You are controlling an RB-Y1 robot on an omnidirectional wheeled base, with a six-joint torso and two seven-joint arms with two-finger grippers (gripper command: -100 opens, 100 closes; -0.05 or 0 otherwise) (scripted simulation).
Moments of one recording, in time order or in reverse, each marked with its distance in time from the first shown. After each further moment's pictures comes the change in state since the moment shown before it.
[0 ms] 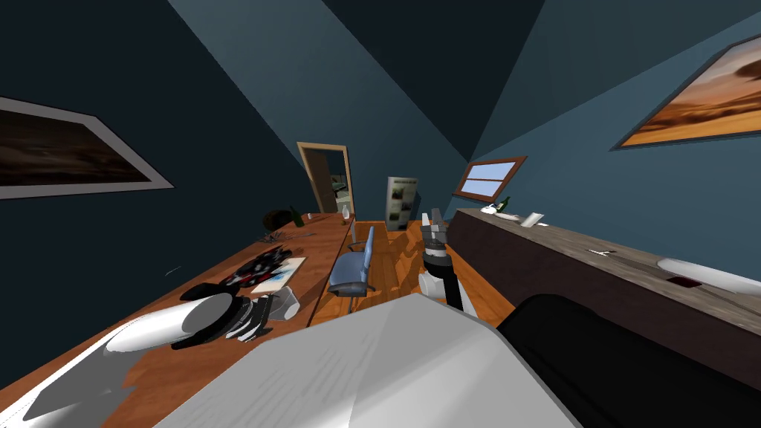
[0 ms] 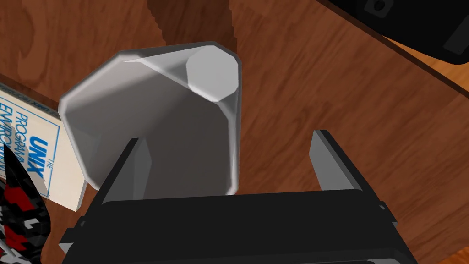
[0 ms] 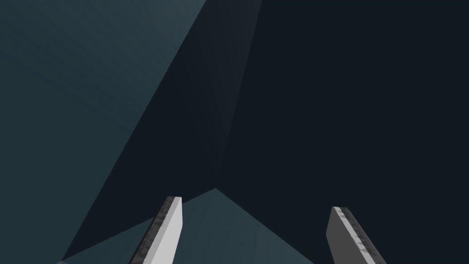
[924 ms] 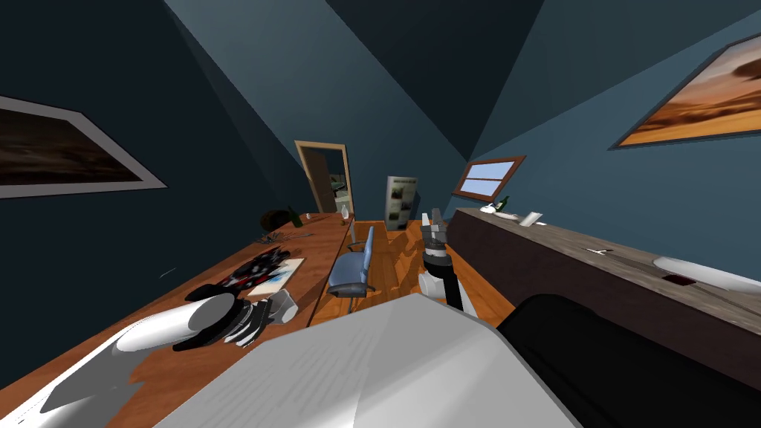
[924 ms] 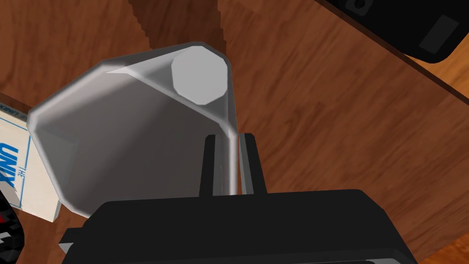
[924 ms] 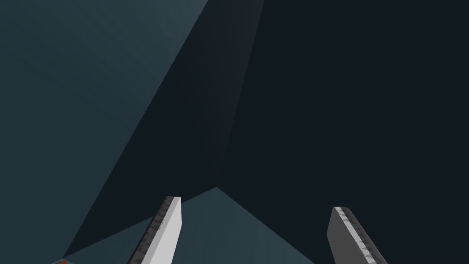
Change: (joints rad) left arm -0.014 -0.007 -0.010 0.060 -0.003 0.021 -0.001; right arm 0.000 0.000 0.000 0.000 0.000 0.000 0.000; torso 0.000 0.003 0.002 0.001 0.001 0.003
